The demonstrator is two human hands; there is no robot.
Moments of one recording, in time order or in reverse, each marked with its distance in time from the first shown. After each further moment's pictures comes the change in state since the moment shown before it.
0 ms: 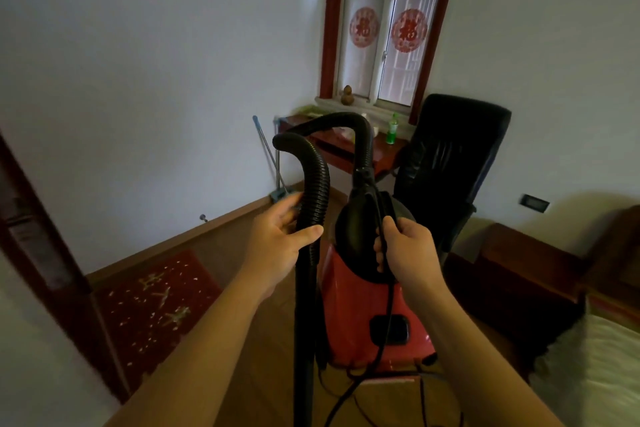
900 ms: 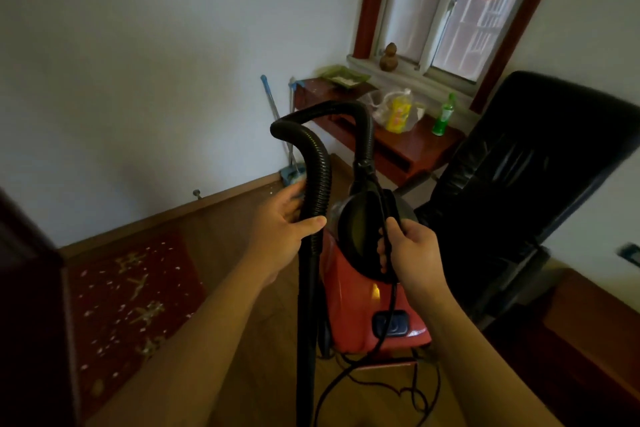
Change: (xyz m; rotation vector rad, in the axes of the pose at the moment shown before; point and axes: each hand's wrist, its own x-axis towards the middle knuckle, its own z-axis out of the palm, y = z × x) left_hand 0.394 -0.163 0.074 0.016 0.137 -0.170; right_hand 0.445 0.086 0.068 -0.012 -0.191 0.056
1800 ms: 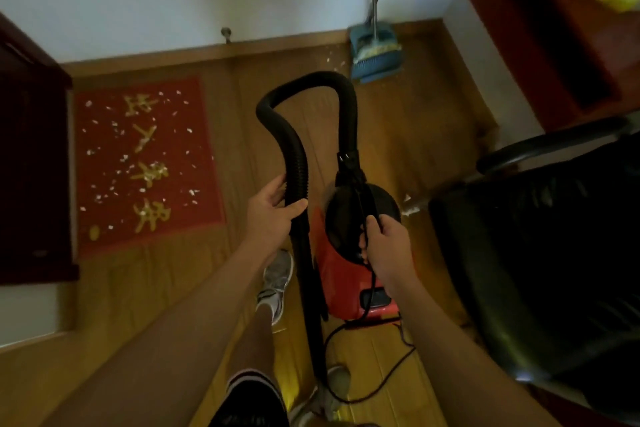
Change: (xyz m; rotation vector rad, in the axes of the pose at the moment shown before) left_hand 0.231 -0.380 0.006 -0.104 0.488 -0.562; right_hand 0.311 0.312 0.146 -0.304 -0.472 0.399
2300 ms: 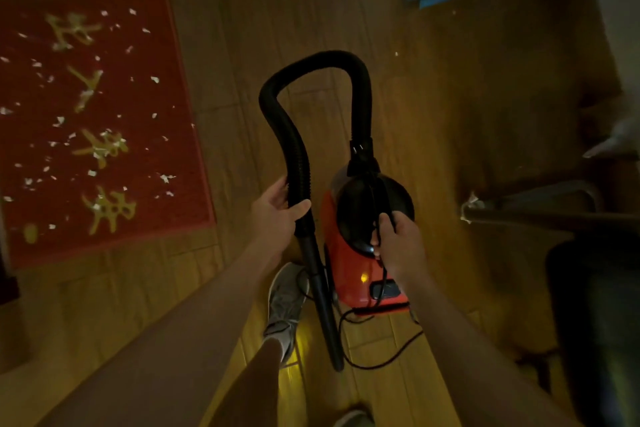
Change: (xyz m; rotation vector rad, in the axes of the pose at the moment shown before) left_hand 0.305 -0.183 -0.014 -0.024 0.080 -0.330; right_hand 0.308 0.110 0.136 -0.133 -0.040 0.189
